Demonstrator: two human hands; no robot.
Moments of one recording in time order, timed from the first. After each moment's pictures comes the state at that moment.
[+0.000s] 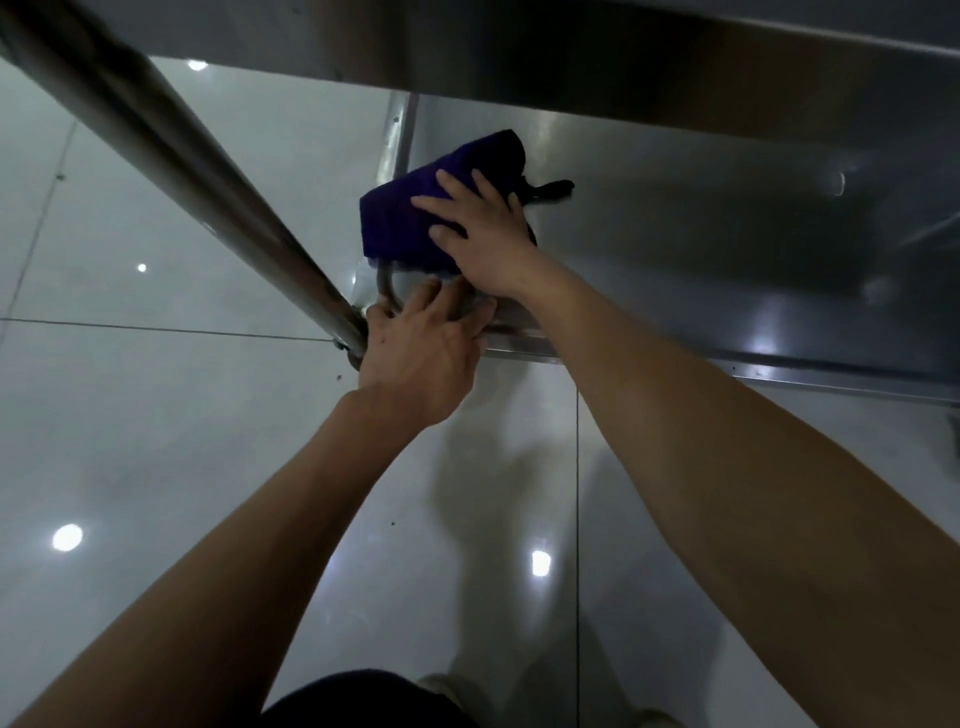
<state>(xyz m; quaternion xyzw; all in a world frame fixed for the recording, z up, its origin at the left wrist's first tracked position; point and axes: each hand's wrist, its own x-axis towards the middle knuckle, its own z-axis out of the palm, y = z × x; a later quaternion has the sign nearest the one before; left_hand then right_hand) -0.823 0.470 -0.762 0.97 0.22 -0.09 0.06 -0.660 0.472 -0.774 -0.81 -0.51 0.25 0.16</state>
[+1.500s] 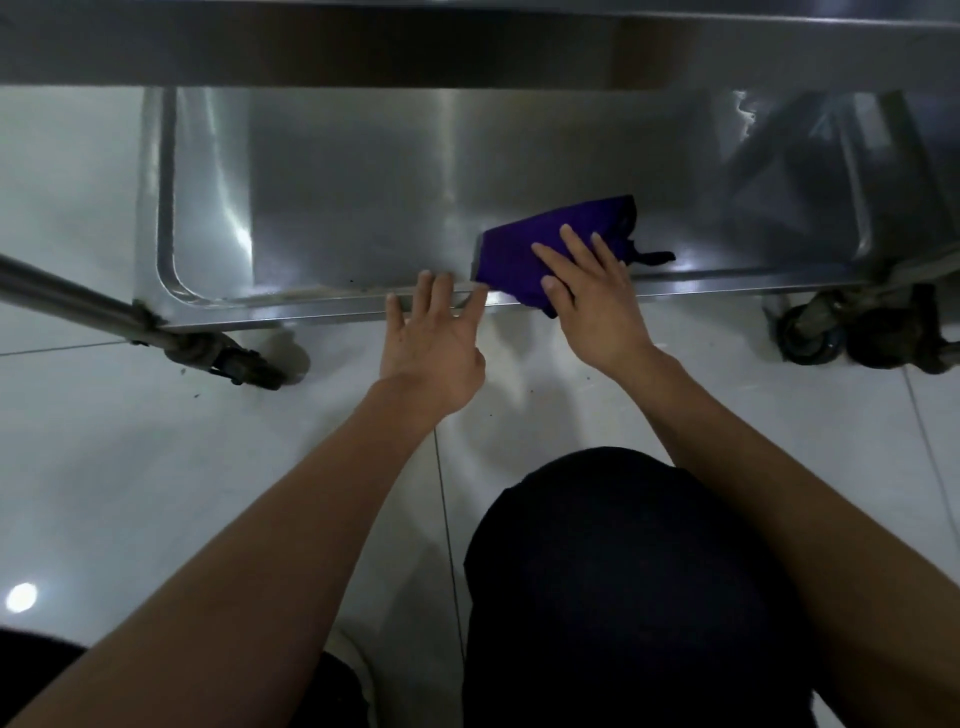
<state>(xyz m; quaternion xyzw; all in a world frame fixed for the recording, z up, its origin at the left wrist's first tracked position) -0.714 0.288 -0.759 0.97 0.18 -0.14 0.12 -0.566 0.143 -0.779 -0.92 -0.33 0.16 0.12</state>
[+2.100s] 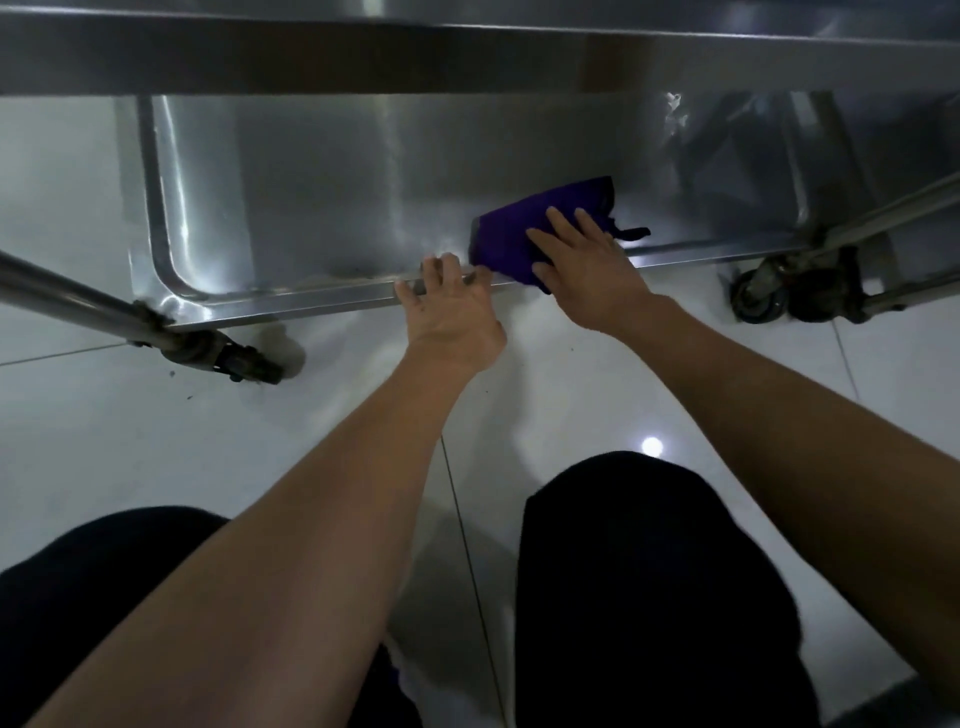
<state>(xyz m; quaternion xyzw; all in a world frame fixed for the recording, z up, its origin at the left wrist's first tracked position) -0.701 0.292 -0.743 0.94 0.20 -0.20 0.19 -0.576 0.161 -0.733 -0.91 -0.35 0.20 -0.06</state>
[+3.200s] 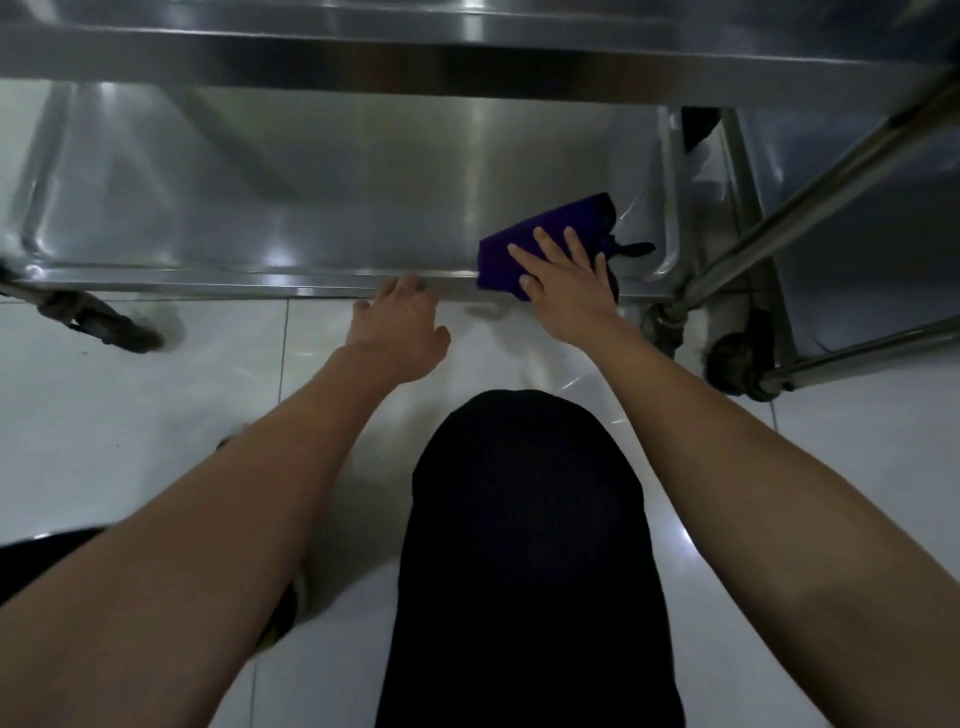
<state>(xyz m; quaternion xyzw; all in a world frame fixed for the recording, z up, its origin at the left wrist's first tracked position) -0.583 0.094 -0.714 0.93 0.29 -0.18 0.14 -0.403 -0.044 -0.761 -0.88 -0.41 0.22 0.06</state>
